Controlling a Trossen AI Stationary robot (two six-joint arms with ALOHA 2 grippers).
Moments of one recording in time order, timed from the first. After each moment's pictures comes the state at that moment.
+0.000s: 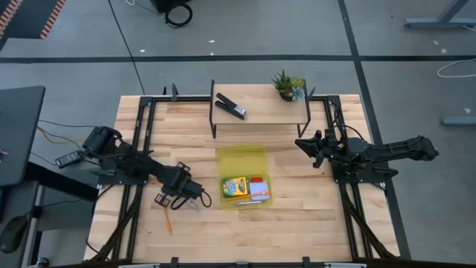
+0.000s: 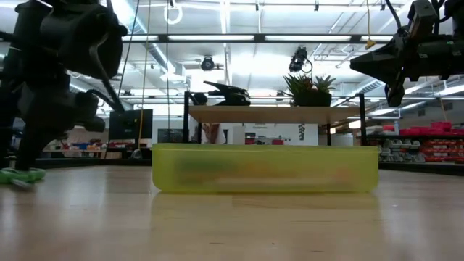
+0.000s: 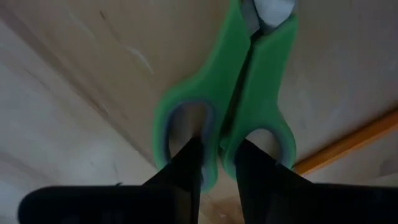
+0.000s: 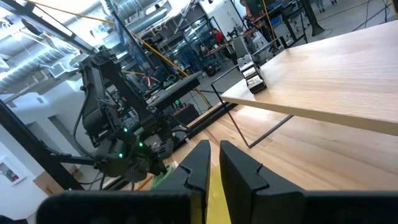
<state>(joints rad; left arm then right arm) -0.39 1.64 0.80 -0.93 -0.01 0.12 0.07 0.20 0.01 0.28 0.39 0.53</state>
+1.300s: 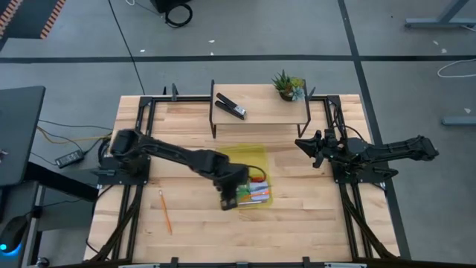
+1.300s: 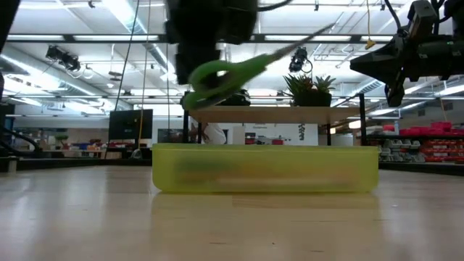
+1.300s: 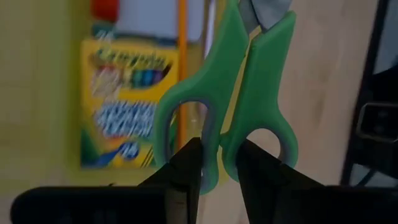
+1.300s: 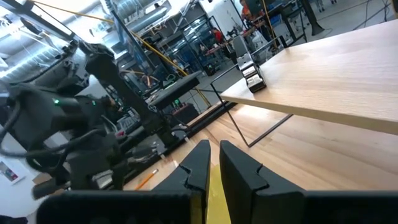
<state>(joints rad) -0.20 1.88 1.49 -0.76 0.18 -0.44 0.07 0.20 0.01 0.28 0.39 0.53</state>
